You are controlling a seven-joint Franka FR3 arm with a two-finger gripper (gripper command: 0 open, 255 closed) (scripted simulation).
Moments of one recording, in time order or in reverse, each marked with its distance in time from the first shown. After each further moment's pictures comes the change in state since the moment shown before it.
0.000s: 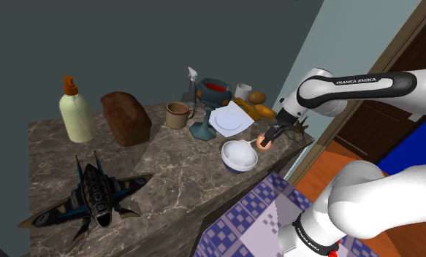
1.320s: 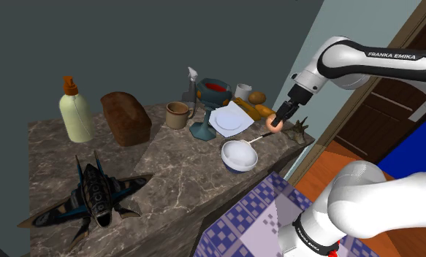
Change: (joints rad) arm -0.016 -0.122 0.102 0.189 0.019 -0.302 0.084
